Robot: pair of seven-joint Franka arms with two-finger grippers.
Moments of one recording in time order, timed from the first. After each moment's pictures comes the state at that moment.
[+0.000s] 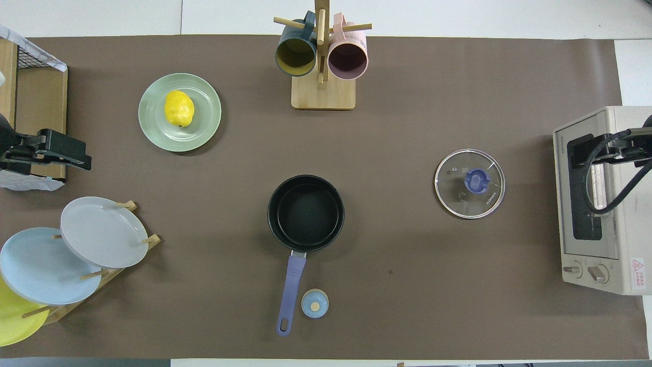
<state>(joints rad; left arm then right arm) -0.05 0.02 -0.06 -1.50 -0.04 1.43 -0.09 0.03 -0.01 -0.04 -1.59 -0.06 1.53 -0.01</state>
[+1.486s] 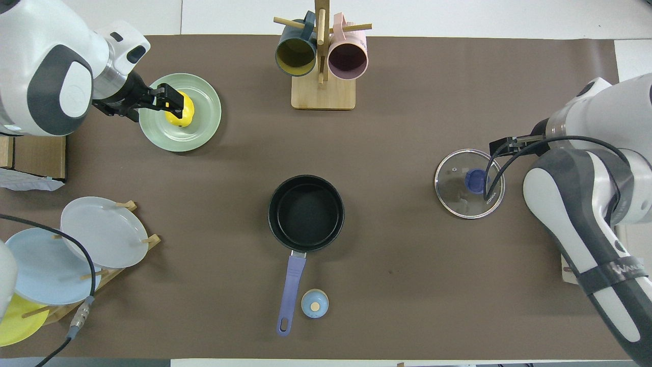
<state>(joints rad) -0.11 0.51 -0.08 -1.36 -0.04 1.79 -0.15 0.05 0.11 -0.03 -1.97 0.00 2.13 -0.04</state>
